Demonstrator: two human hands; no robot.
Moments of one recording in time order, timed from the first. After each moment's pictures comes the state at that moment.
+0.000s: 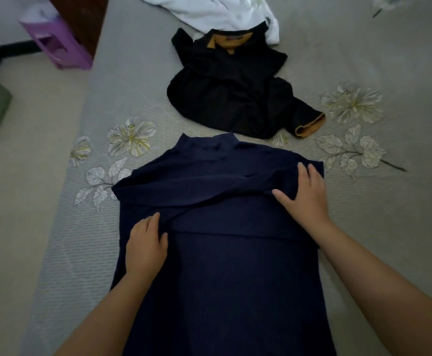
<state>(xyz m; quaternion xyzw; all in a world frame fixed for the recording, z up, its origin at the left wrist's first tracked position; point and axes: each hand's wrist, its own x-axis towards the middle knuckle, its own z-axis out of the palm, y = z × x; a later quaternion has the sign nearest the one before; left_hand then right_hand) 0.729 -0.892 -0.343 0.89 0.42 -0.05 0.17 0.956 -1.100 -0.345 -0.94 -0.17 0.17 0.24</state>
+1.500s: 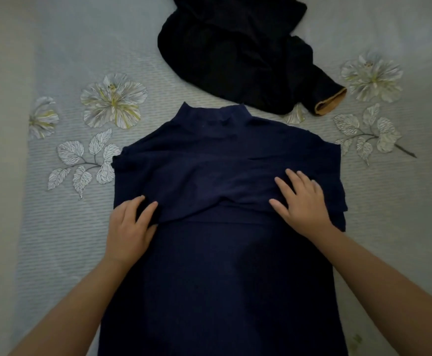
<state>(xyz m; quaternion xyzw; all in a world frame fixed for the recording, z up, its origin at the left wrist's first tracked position) 0.700 -0.807 -0.404 0.98 0.12 0.13 0.05 0.926 -1.082 -0.381 -0.93 -0.36 0.10 0.01</state>
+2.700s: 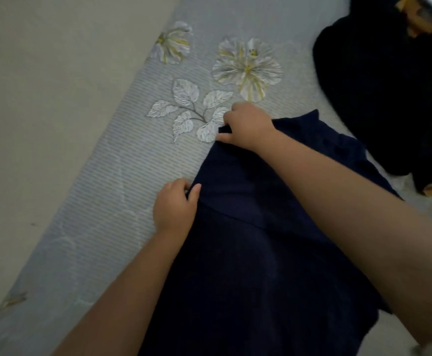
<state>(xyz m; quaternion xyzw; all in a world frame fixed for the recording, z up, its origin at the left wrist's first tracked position) 0.670 -0.807 -0.386 0.70 0.63 0.07 0.32 0.860 -0.741 -0.340 -0.73 -0.65 0.20 -0.12</state>
